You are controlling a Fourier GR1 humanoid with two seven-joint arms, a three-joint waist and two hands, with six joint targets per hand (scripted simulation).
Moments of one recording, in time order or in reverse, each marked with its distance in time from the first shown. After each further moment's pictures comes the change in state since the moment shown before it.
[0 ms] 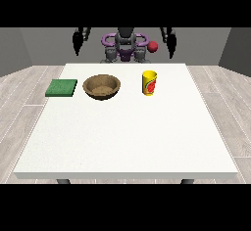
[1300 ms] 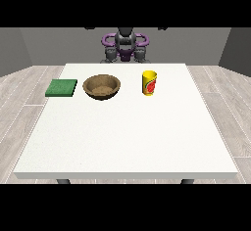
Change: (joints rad) left arm -0.179 -0.076 0.036 -0.244 0.220 0.025 0.235; right arm -0.339 0.088 0.399 -0.199 0.113 -0.357 0.430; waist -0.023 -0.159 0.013
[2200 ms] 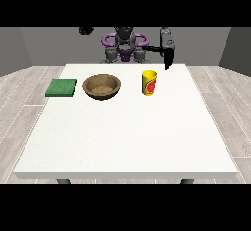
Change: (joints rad) left arm -0.135 0.095 0.172 0.446 -0.128 -0.039 -0.551; right arm -0.081 -0.067 -0.144 -0.102 -0.092 0.157 -0.142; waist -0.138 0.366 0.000
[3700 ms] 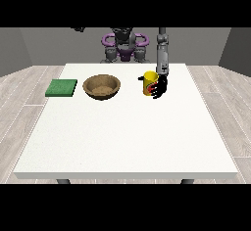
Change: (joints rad) left arm -0.193 0.091 0.137 0.741 -0.035 0.056 -0.543; right arm 0.100 -0.159 -0.286 -0.252 -0.268 0.242 0.055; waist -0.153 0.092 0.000
